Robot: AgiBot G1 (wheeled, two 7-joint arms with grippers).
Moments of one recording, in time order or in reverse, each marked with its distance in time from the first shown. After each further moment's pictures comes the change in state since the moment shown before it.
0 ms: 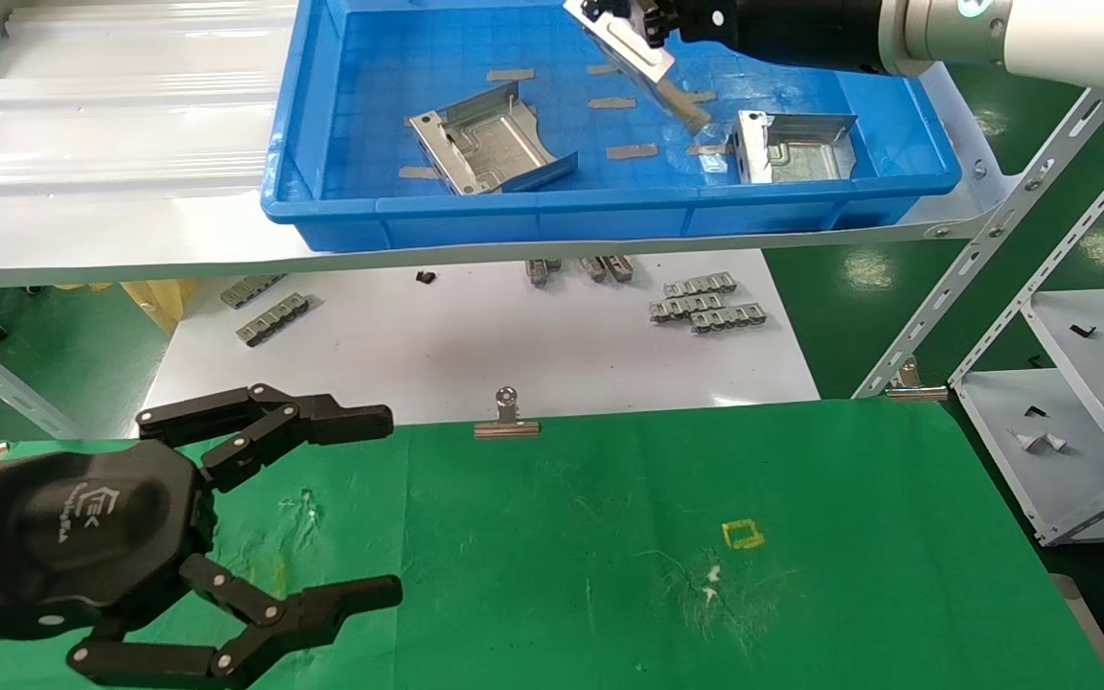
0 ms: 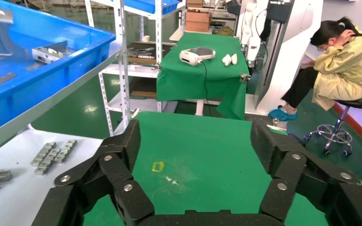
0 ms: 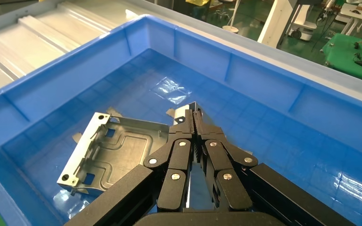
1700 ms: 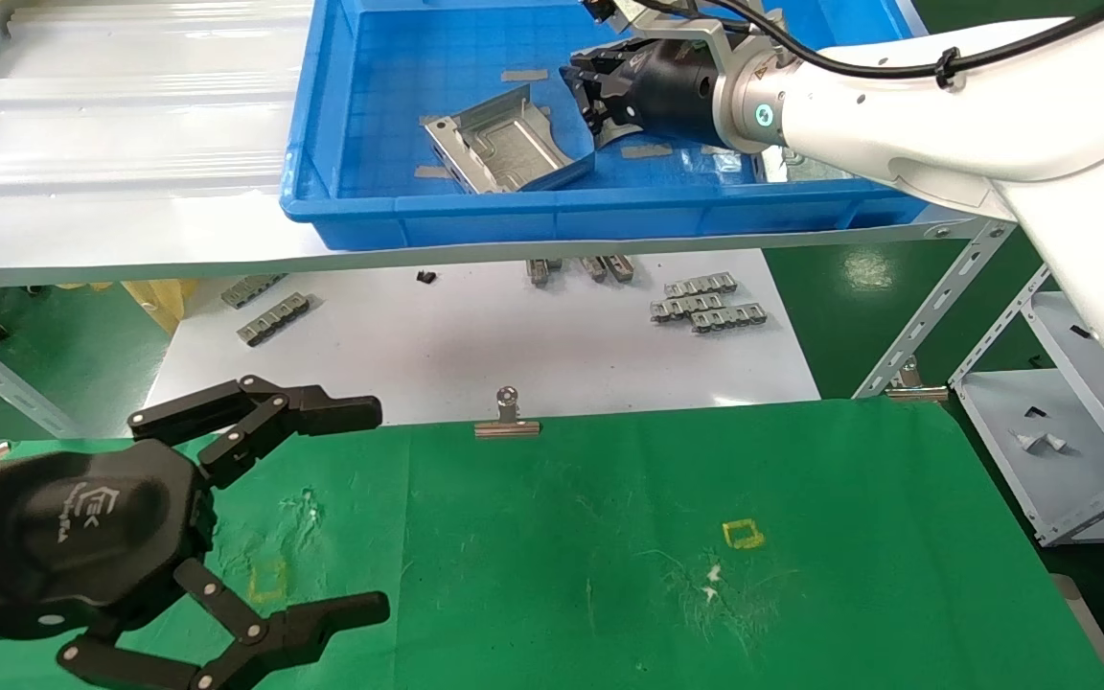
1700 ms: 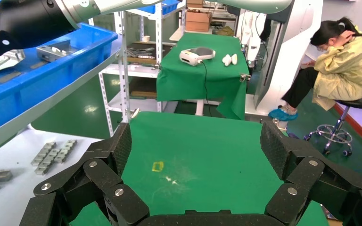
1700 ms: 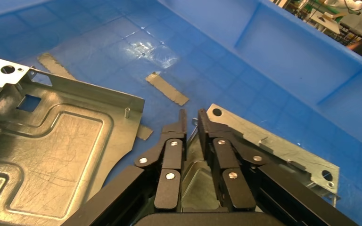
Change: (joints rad) left arm 0.000 0.000 0.000 0.000 0.000 0.000 0.000; right arm -0.057 -0.300 0.003 -0.428 -0.019 0.128 -0.391
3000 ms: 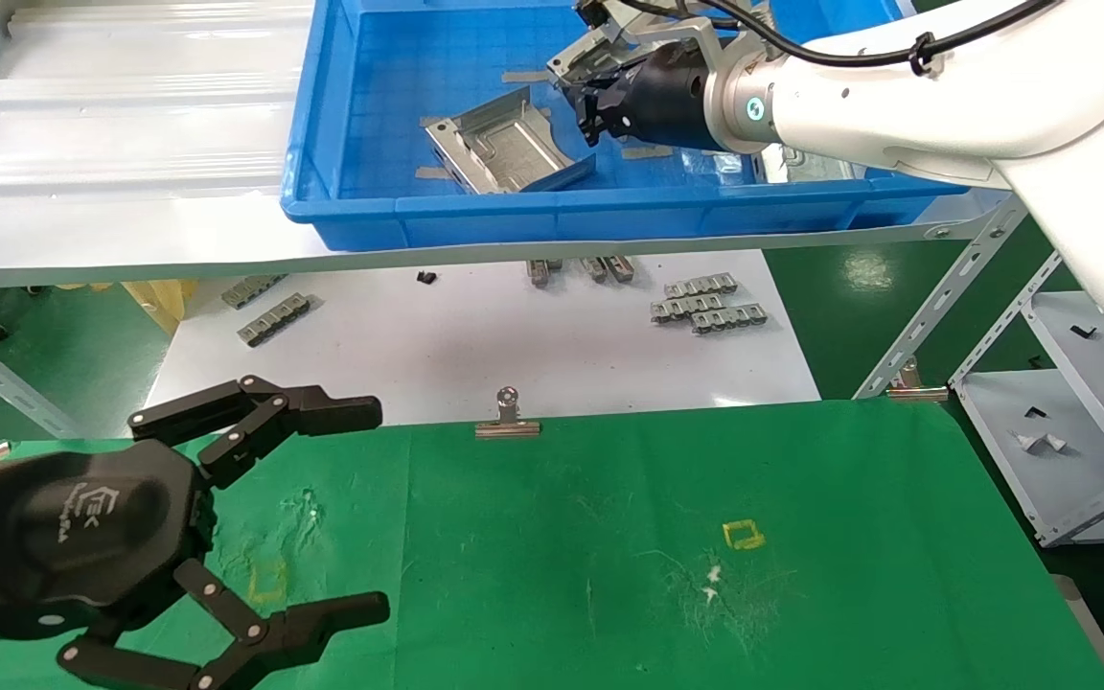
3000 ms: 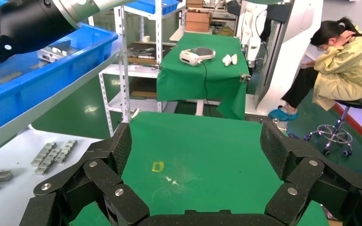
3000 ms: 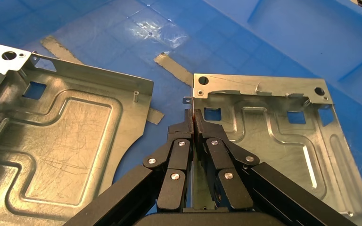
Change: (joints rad) left arm 0.000 0.000 0.000 0.000 0.000 0.000 0.000; right arm 0.047 -0.008 -0.107 0.005 -0.051 -0.043 0.191
